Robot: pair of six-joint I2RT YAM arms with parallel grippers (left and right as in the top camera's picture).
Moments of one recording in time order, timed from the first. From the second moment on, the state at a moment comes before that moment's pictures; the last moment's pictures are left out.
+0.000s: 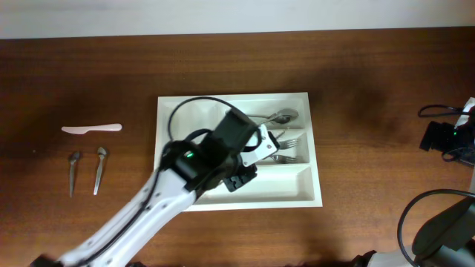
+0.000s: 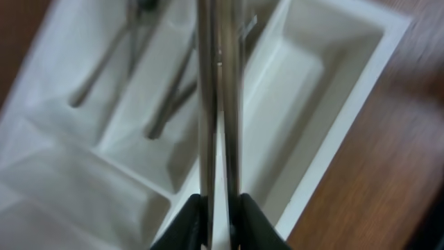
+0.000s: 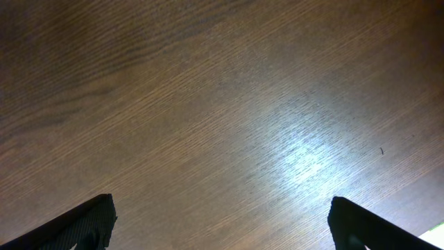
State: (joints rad) left arm -0.74 1.46 1.30 -0.93 0.04 0.34; right arm -0.62 1.68 1.44 -1.09 0.14 -0.11
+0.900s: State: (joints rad) left arm -0.83 1.73 1.30 -0.93 0.04 0.56; right arm -0.62 1.68 1.44 -1.09 0.14 -0.10
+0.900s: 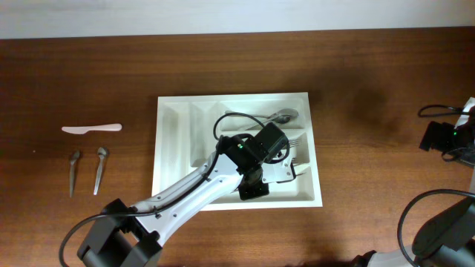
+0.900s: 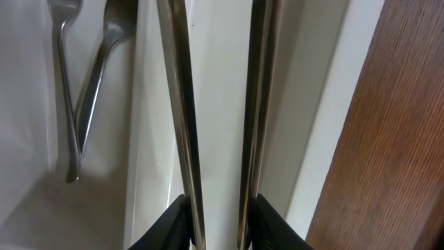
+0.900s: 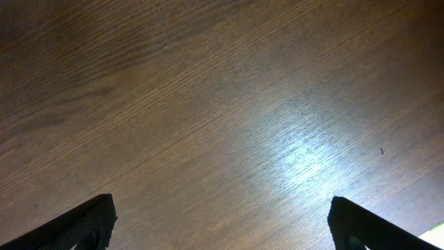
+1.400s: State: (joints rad) left arm -0.83 1.74 1.30 -0.93 -0.01 0.67; right arm -0.62 1.68 1.44 -1.09 0.14 -0.10
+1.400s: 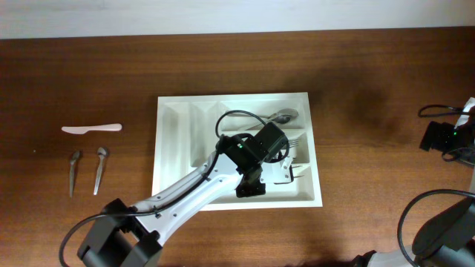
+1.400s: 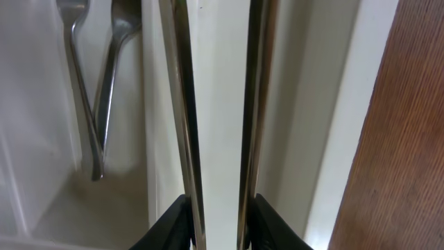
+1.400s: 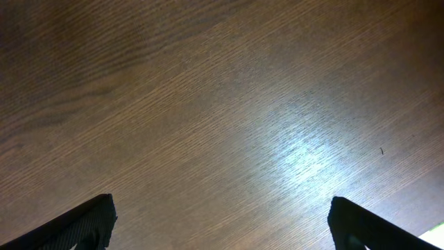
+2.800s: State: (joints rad) left arm -0.83 1.86 1.53 -0.99 -0.05 0.63; right arm -0.62 1.68 1.44 -1.09 0.14 -0.10
